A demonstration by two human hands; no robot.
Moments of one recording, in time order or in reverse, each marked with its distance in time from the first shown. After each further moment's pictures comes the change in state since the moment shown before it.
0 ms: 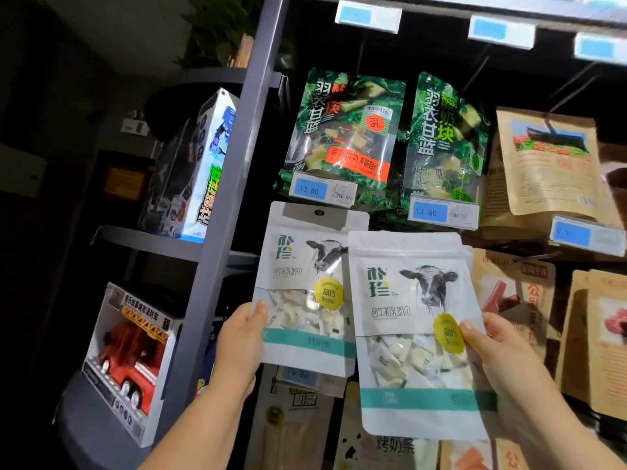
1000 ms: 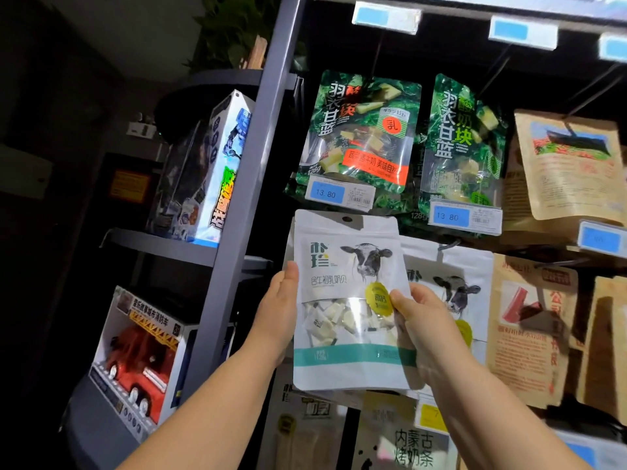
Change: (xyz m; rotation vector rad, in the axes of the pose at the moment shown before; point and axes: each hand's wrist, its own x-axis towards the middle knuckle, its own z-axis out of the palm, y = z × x) left_hand 0.021 0.039 0.019 -0.061 -0.234 0.038; right_hand 0.062 0.023 0.099 -0.021 -0.032 -0.040
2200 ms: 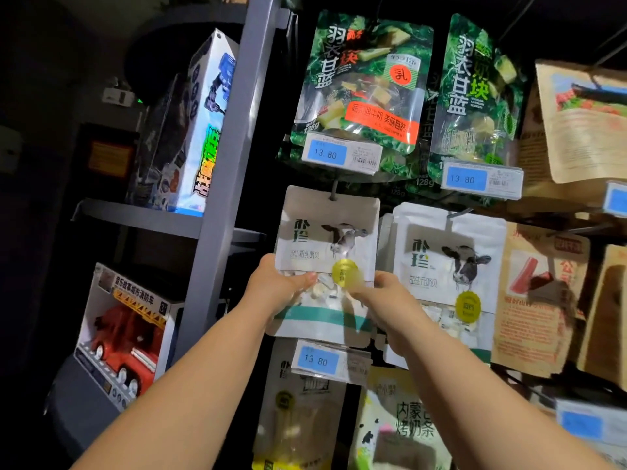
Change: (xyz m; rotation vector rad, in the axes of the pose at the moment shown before) left_hand 0.066 -0.050 -0.017 0.318 -0.006 -0.116; right_hand 0.010 0.020 0.036 -0.400 -0.116 0.134
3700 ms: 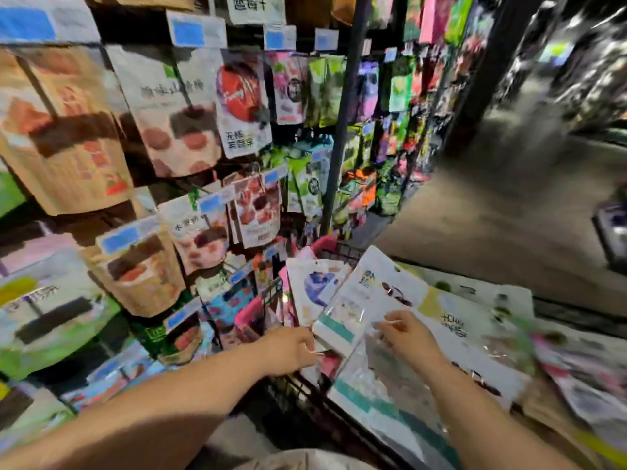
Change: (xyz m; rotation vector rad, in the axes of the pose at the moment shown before) left_hand -0.555 -0.175 0.342 0.695 -1.857 0.183; right_hand -0.589 0.386 -0.280 -0.237 0.702 1.111
